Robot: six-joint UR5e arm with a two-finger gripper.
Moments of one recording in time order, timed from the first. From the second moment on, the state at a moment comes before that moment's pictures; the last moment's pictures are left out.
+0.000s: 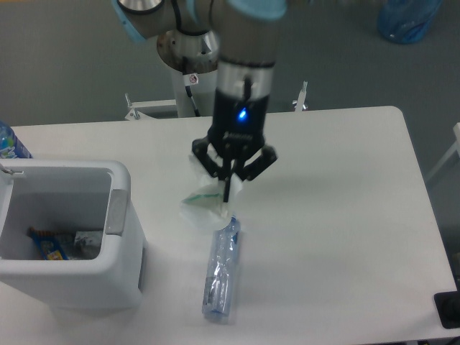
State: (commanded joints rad) arm 2.55 -1.66 -1.49 -0.93 1.05 0.24
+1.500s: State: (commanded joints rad) arm 2.21 -1.75 -1.49 -0.92 0.99 0.11
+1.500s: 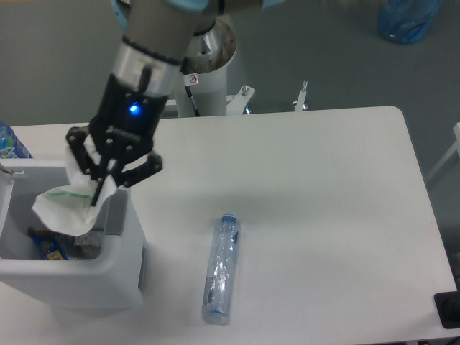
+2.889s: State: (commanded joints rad) arm 2.38 -1.75 -1.47 -0.87 1.17 0.11
